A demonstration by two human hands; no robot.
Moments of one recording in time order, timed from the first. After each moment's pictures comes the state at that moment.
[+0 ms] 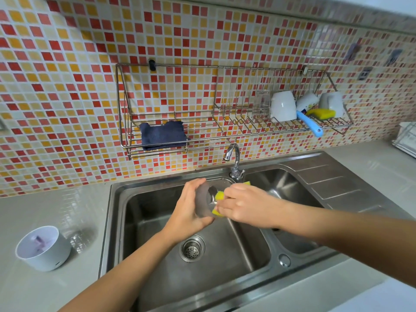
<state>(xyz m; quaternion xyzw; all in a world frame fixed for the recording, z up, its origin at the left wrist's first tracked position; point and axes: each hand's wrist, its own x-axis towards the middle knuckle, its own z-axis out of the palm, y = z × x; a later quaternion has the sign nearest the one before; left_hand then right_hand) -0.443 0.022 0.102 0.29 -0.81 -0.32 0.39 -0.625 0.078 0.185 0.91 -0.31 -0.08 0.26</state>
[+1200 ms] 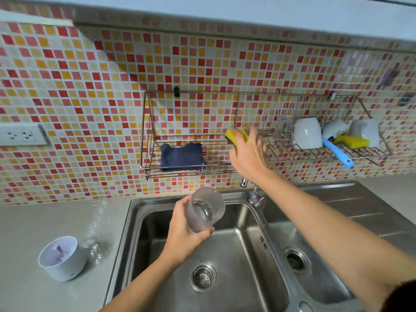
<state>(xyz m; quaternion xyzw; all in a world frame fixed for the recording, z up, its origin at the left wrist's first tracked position) -0.433 0.019 0.117 0.46 -0.65 -0.36 0.48 -0.621 -0.058 0.245 0.66 -0.69 0.26 0.10</state>
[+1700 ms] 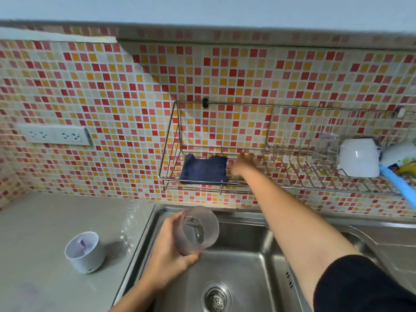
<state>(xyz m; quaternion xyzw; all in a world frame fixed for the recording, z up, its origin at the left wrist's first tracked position) -0.399 0.016 0.115 0.52 -0.66 -0.27 0.48 -0.584 -0.185 0.214 0.61 -0.77 0.09 -0.17</state>
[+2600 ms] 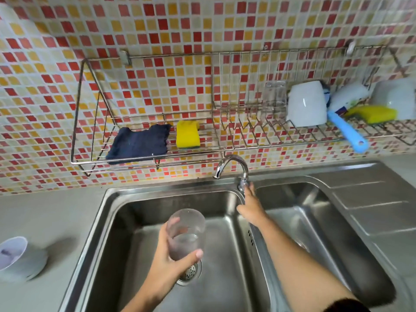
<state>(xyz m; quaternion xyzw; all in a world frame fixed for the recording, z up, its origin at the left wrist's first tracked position) -0.505 0.034 0.047 0.49 -0.53 -0.54 0.44 -0.755 -0.088 0.007 0.57 -0.72 0.23 -0.31</state>
